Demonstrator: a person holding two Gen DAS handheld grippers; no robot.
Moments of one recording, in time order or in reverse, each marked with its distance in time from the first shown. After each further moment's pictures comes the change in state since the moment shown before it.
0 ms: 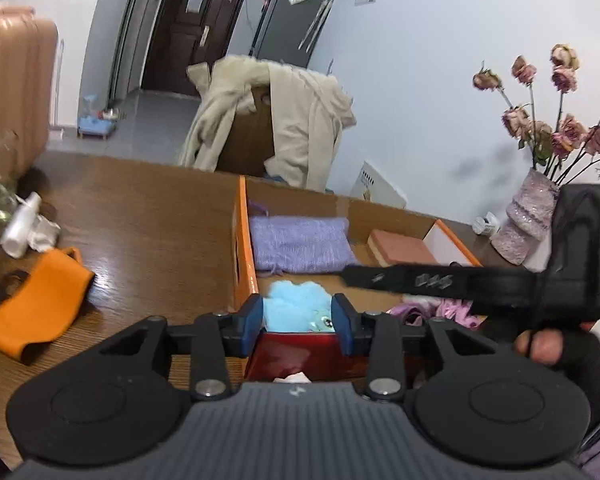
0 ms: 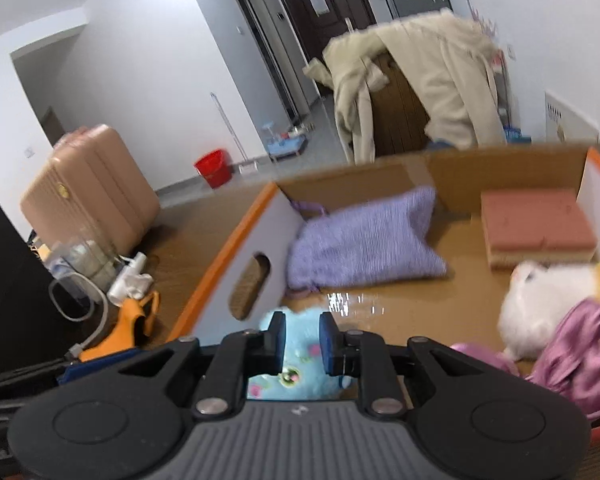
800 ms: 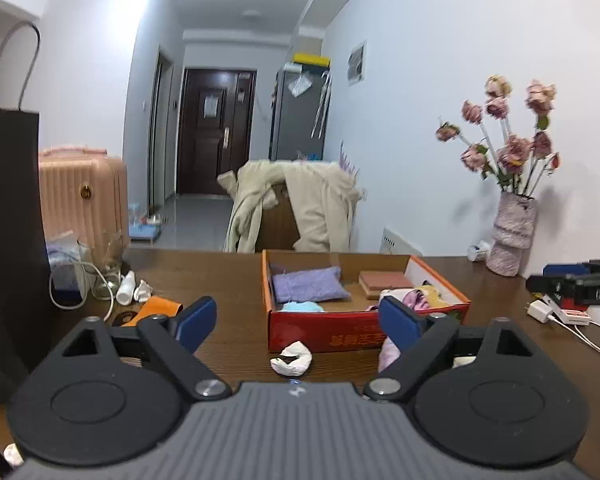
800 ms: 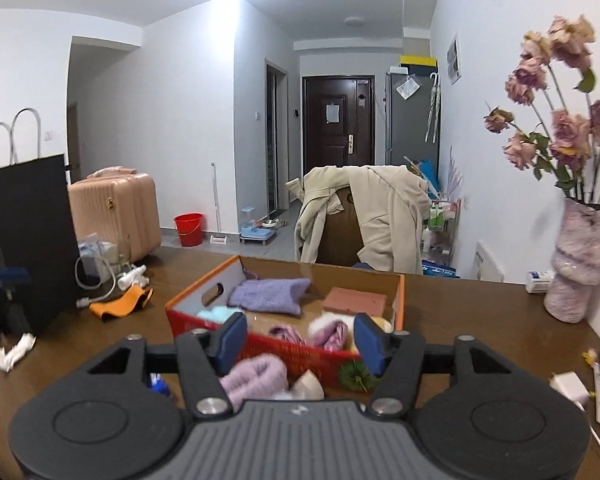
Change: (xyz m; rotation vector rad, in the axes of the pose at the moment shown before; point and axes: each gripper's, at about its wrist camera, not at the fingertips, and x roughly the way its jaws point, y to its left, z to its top) left arm -0.196 -0.087 -0.082 0.170 -0.287 0.158; right arm -0.286 -0.026 -0.094 -0.305 -0.280 -0.158
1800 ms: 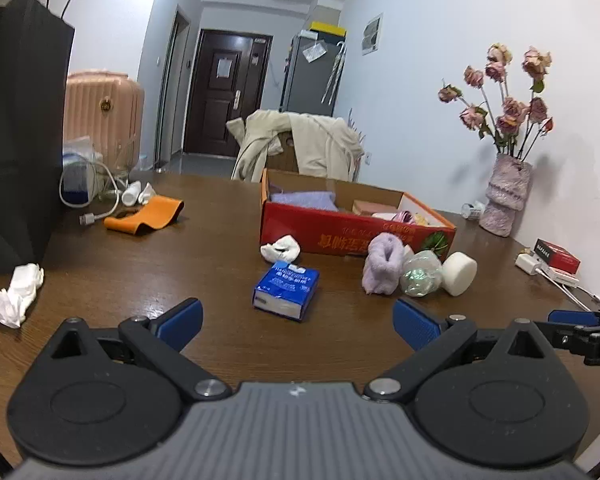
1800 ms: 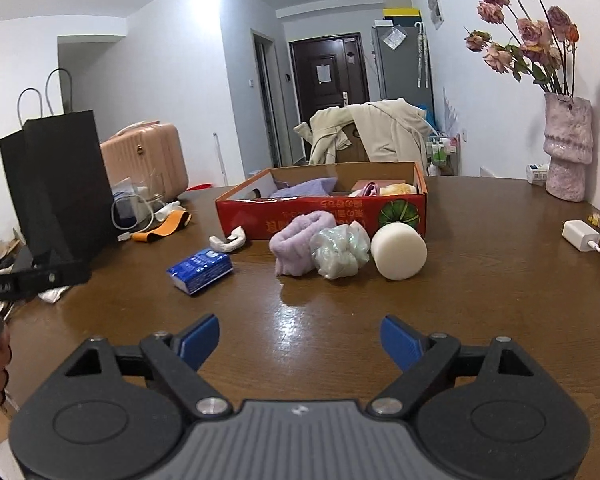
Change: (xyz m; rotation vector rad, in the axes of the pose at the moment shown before) left arm -0.029 -0.009 -0.099 -0.096 0.117 0.005; right arm -0.052 0.050 -0.121 0.145 0.110 0.024
